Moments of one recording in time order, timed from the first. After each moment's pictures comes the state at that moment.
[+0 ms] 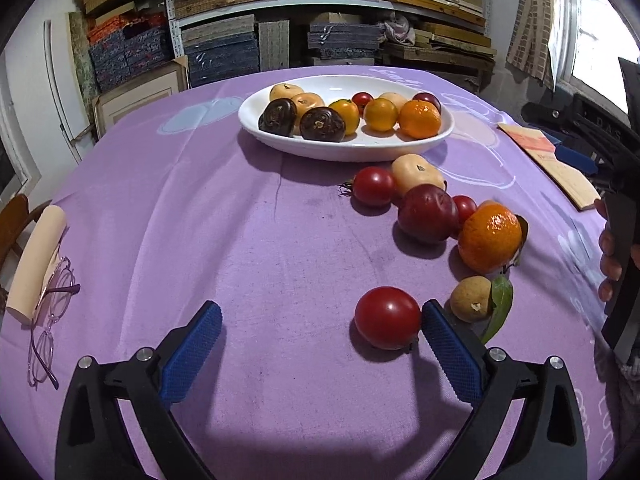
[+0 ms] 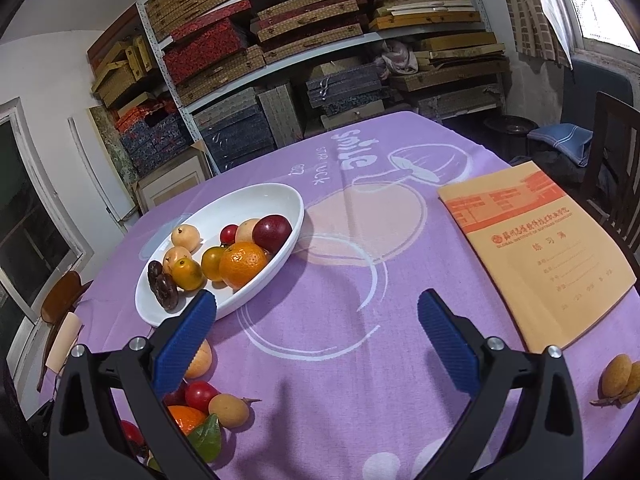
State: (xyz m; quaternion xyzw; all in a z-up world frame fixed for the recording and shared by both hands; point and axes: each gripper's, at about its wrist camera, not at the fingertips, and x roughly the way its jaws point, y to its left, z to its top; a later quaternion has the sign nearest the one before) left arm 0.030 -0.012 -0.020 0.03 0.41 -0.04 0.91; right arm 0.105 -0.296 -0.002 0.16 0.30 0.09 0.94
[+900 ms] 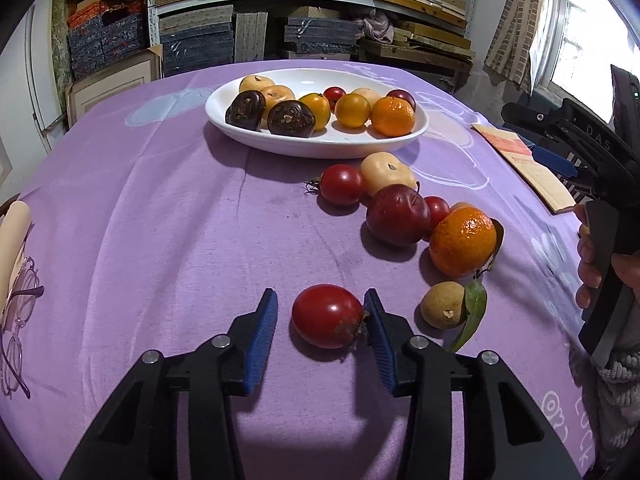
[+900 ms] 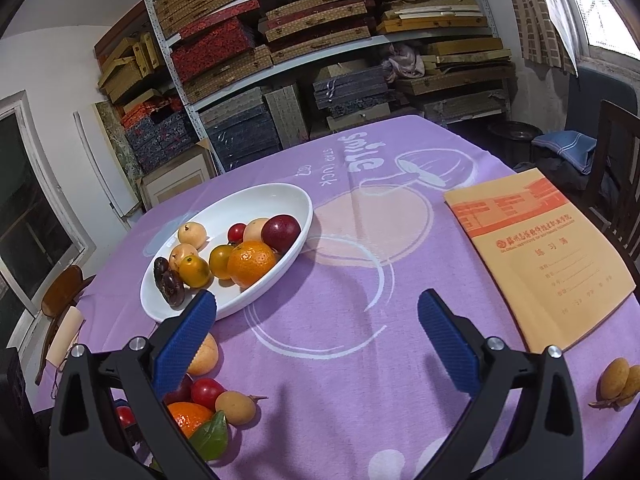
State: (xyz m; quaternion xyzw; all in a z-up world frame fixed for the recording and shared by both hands) left arm 0.034 -0.018 -0.025 0.01 0.42 -0.10 0.90; right arm 0.100 -0.292 0.004 0.16 0.30 0.10 0.94
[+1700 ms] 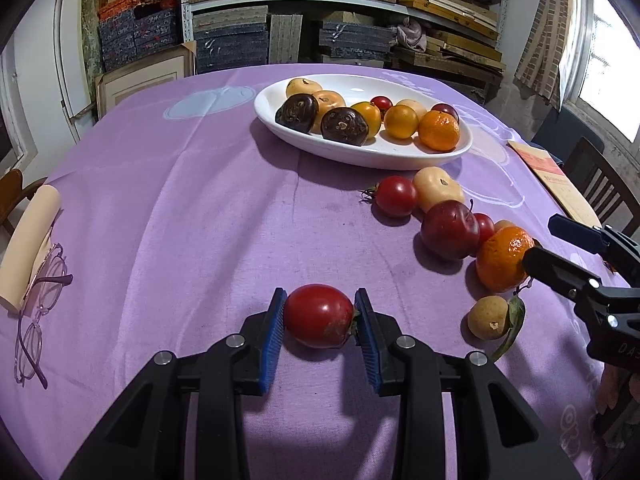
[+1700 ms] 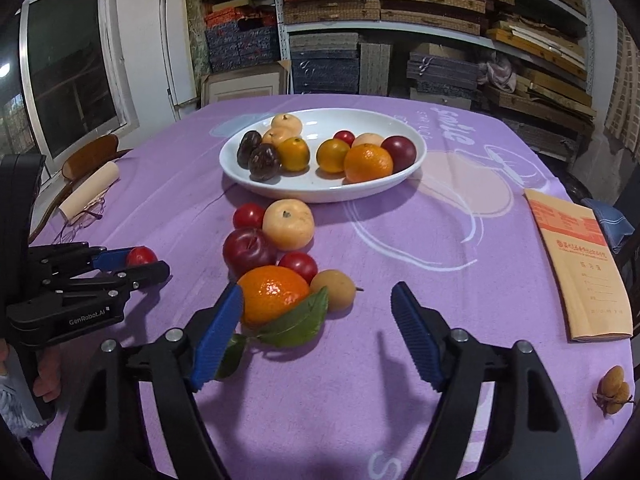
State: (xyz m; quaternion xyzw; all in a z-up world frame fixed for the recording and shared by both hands) left arm 0.037 0.008 -0.019 0.00 0.42 -0.05 0.91; right arm 0.040 -0.200 -0.019 -0.03 0.36 0.21 0.91
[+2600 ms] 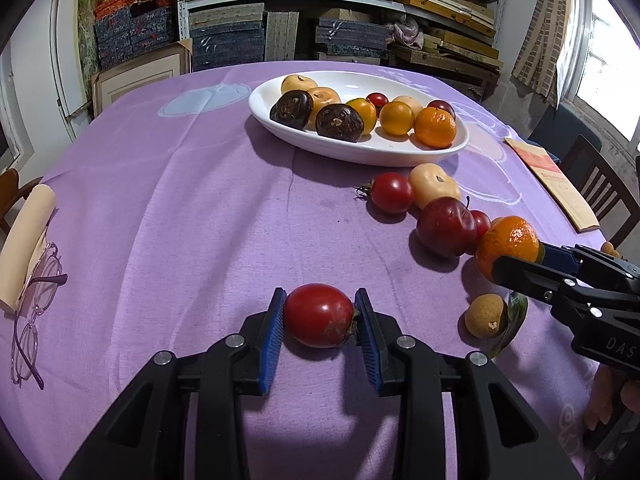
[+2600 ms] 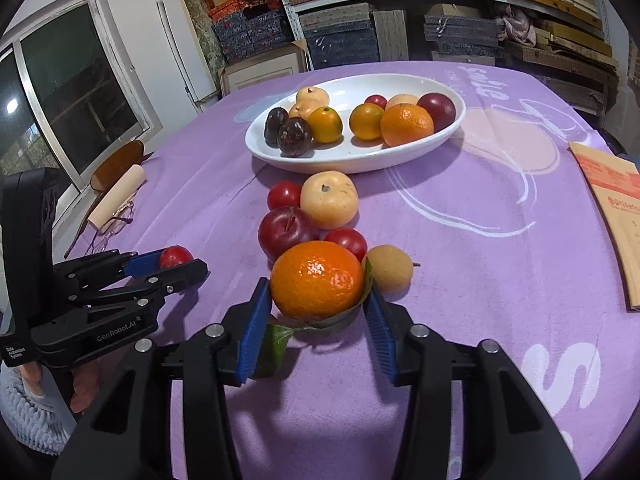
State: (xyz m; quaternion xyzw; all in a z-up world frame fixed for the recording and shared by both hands) left arm 0.038 0.007 -0.021 -0.01 0.42 -0.06 0.90; right arm 0.049 -0.201 -0.025 0.04 0.39 0.26 0.88
